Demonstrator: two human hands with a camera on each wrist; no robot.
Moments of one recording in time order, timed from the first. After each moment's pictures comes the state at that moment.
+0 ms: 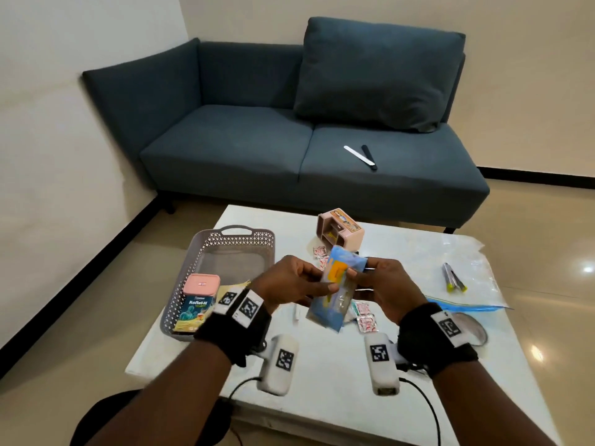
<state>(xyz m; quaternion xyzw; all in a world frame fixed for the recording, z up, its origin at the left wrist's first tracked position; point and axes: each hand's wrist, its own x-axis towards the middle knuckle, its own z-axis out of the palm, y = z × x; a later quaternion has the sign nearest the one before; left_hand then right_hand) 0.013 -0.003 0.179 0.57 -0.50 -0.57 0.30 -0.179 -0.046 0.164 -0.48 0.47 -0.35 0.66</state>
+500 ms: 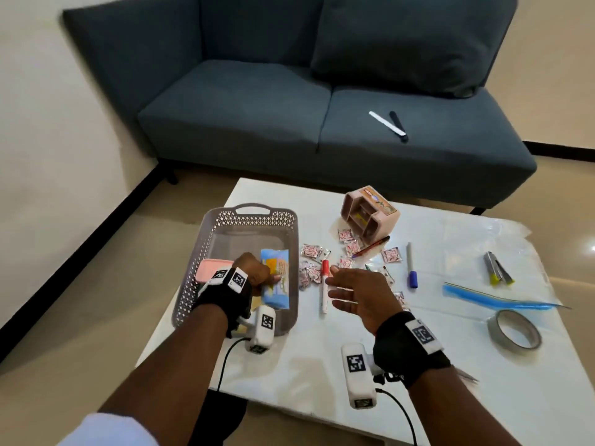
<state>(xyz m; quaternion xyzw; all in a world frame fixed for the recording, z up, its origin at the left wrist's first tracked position) 0.163 -0.076 0.036 0.80 -0.35 -0.46 0.17 -0.076 -0.062 0.078 -0.33 0.56 -0.32 0.69</state>
